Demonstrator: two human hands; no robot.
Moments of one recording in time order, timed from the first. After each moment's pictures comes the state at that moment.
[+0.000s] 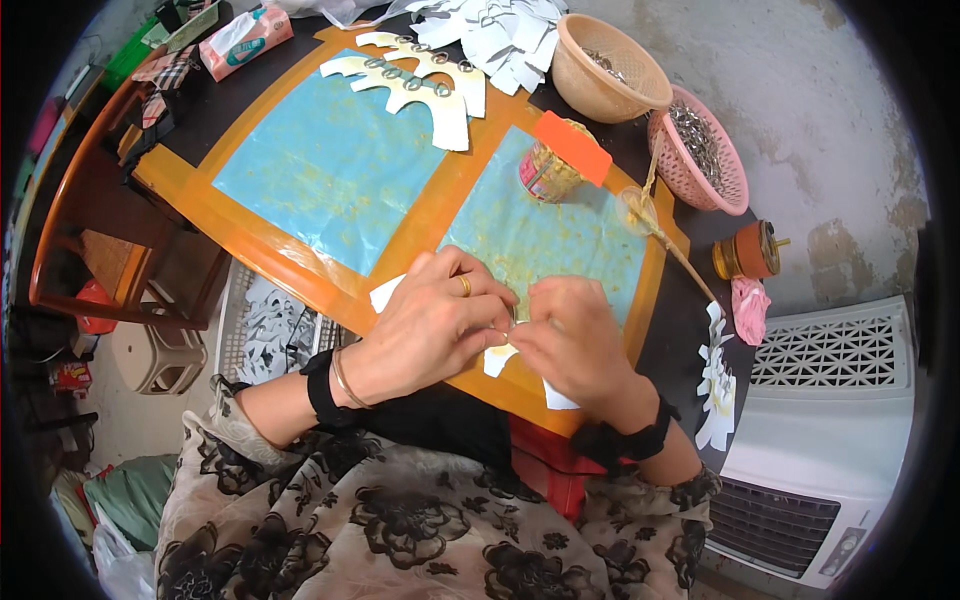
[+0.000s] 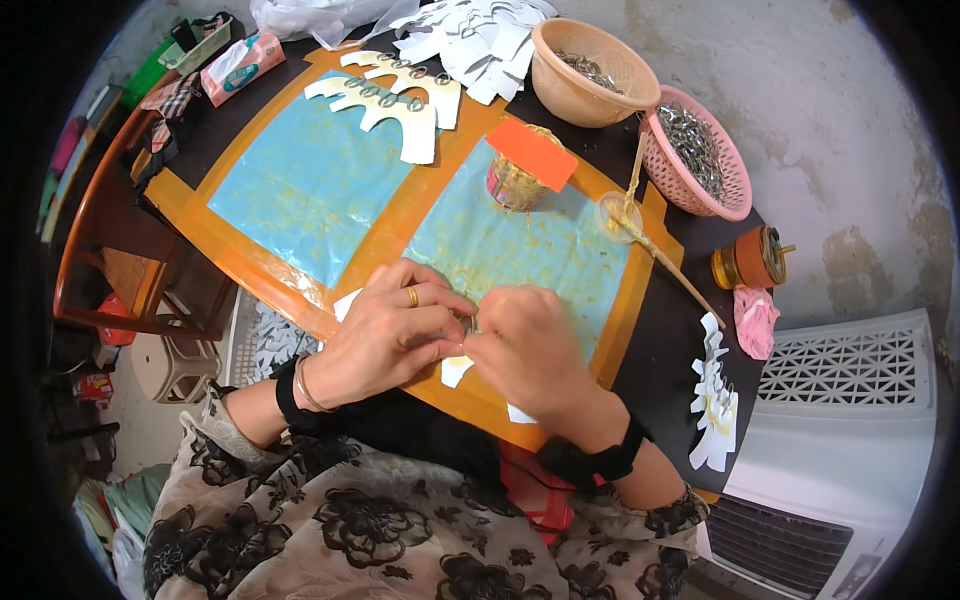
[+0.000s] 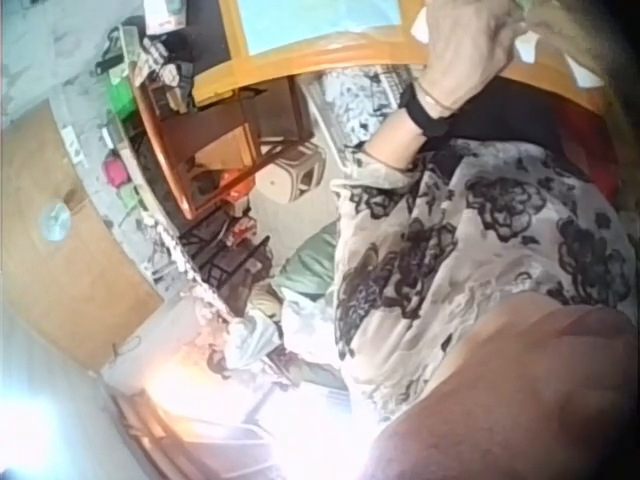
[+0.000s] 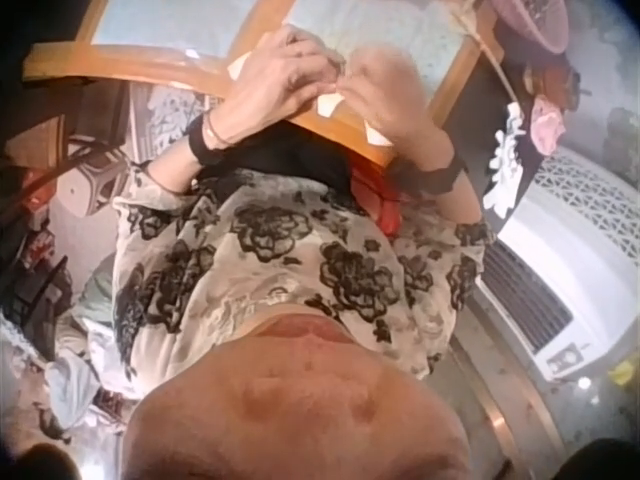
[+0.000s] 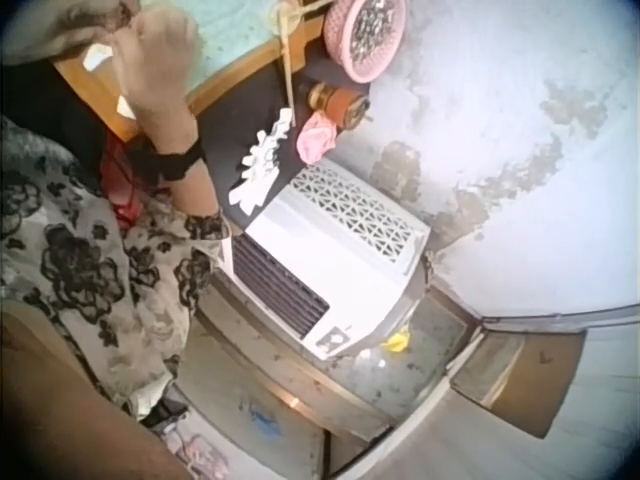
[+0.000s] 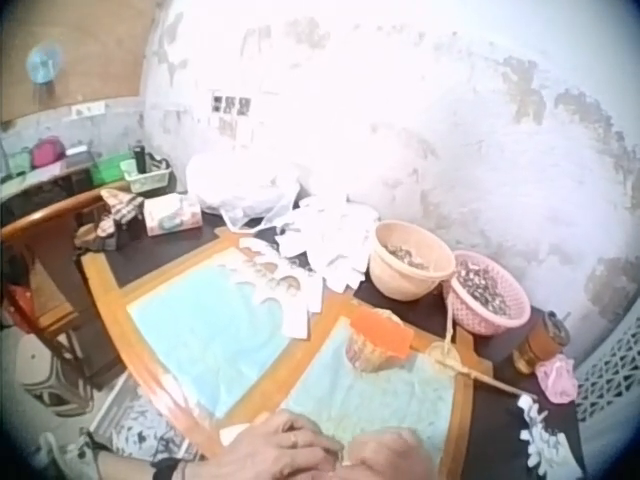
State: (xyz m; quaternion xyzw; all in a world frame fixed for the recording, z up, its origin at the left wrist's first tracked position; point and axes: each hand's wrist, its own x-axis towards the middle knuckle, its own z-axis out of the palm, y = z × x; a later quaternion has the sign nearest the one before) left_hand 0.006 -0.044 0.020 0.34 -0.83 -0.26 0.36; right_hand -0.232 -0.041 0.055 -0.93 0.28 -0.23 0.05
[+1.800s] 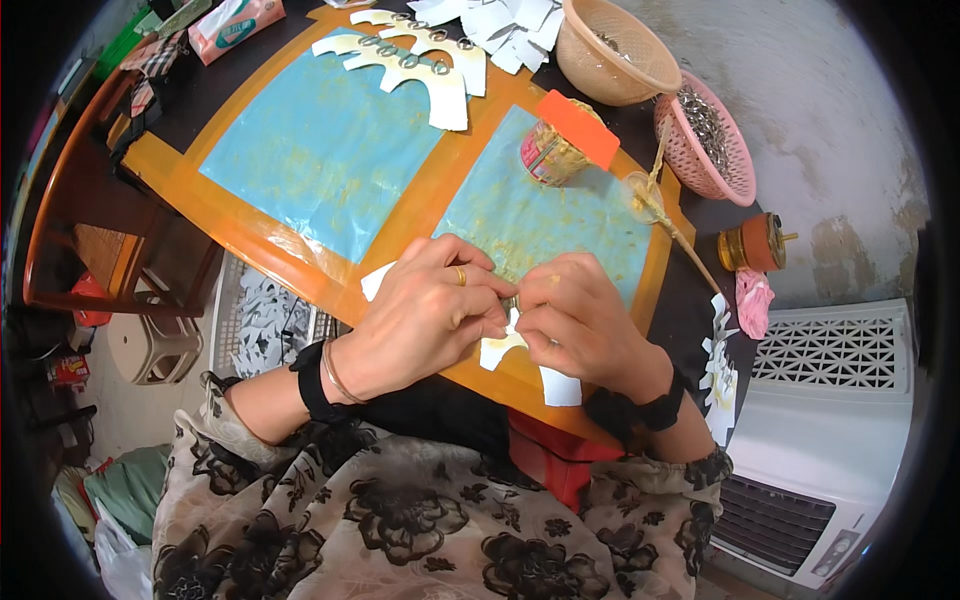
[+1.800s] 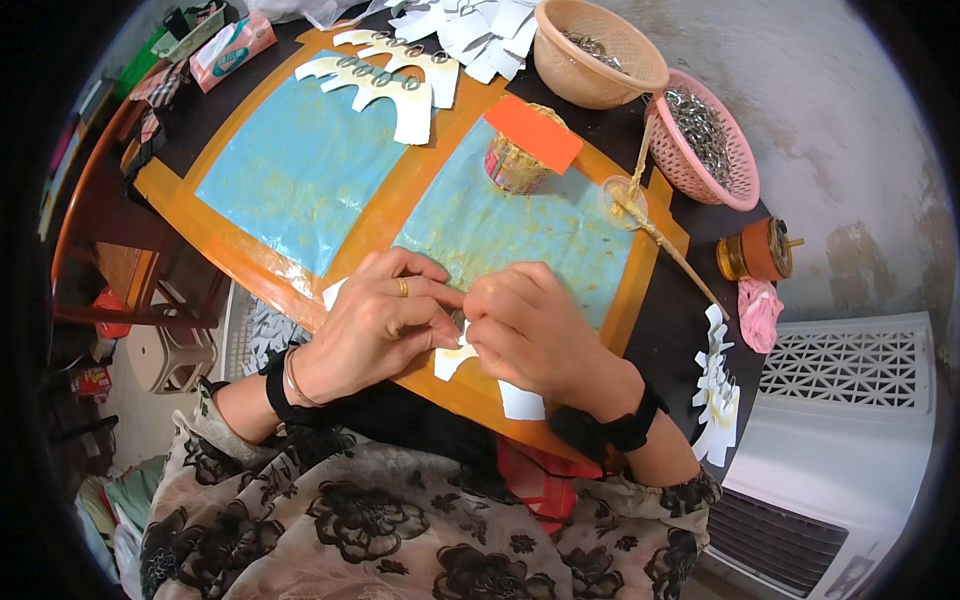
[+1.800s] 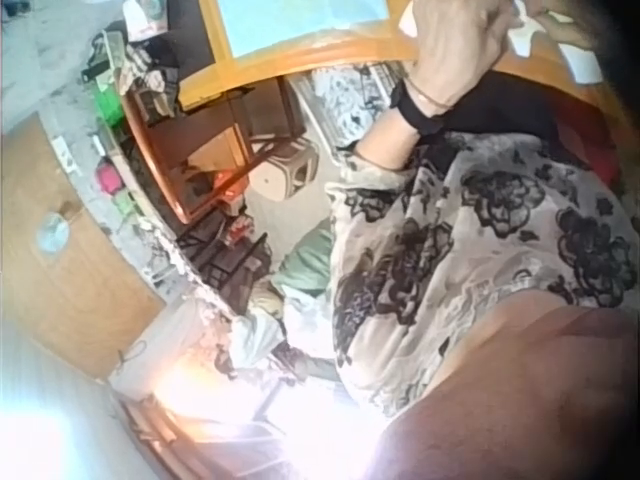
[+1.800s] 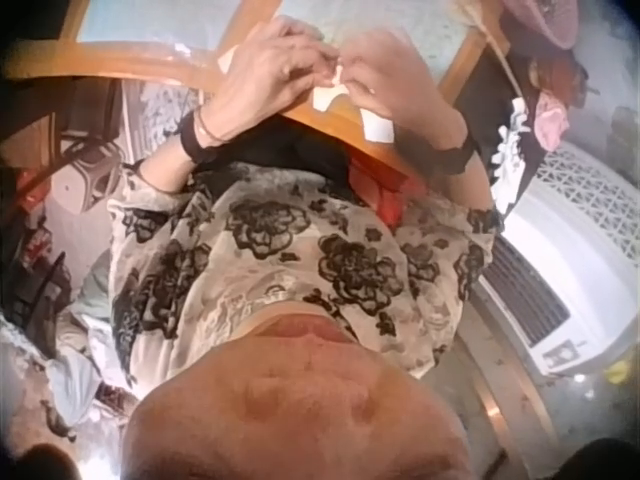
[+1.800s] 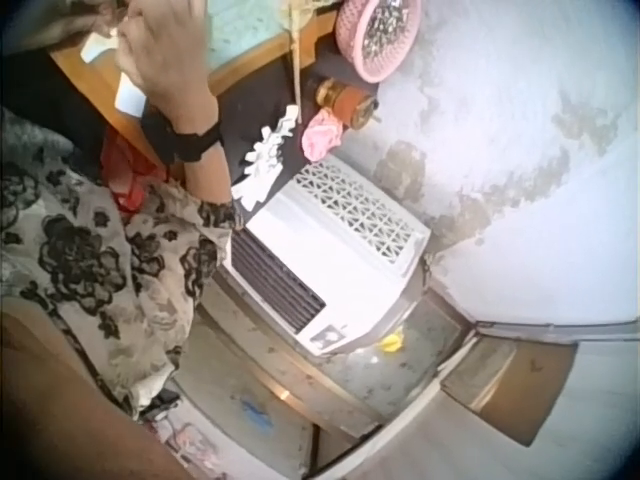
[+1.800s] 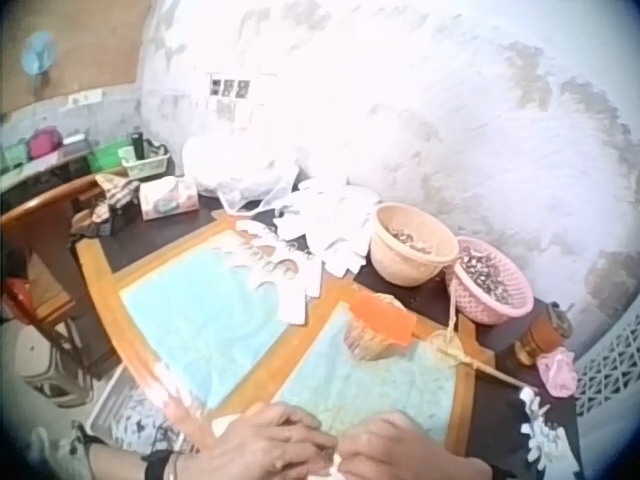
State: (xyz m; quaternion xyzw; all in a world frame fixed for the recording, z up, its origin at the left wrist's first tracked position) left_hand 0.001 -0.043 0.018 0.35 -0.81 -0.24 0.40; right_hand -0.237 -0.062 0.050 -0.94 0.20 -0.24 0.10
